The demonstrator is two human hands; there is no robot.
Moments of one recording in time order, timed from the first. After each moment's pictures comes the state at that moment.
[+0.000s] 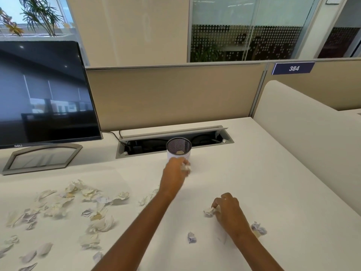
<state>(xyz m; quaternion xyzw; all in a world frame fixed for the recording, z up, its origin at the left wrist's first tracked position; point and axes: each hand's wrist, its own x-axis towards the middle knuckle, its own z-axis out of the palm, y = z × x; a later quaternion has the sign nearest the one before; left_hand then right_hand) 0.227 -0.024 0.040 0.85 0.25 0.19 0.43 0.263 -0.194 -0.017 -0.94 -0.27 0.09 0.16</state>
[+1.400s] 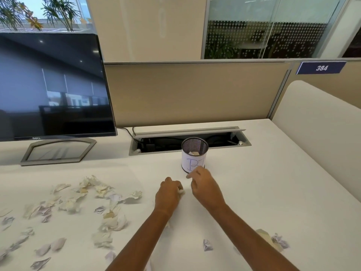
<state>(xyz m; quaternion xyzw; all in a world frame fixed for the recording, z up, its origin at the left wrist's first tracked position) 0.189 0.009 -0.011 0.90 0.34 0.03 0.26 0.273 -0.082 -0.008 -0.85 -0.43 -0.01 0.29</state>
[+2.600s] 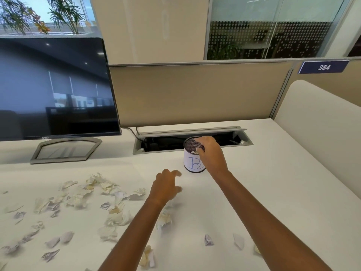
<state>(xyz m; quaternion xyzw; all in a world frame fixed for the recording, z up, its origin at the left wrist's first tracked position) 0.176 0.021 0.030 0.92 0.30 -0.02 0.25 0.309 -0.058 0.062 -0.86 -0.35 0.02 0.38</state>
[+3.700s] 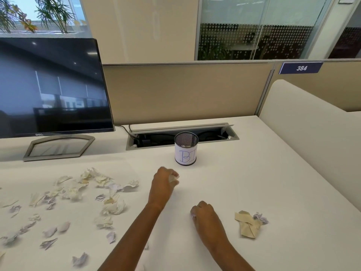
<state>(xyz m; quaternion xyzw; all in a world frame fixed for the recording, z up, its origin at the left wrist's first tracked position) 0.162 -0.015 0.014 0.84 0.31 0.18 0.40 0.187 -0.167 -0.023 -0.91 -0.36 0.11 0.15</state>
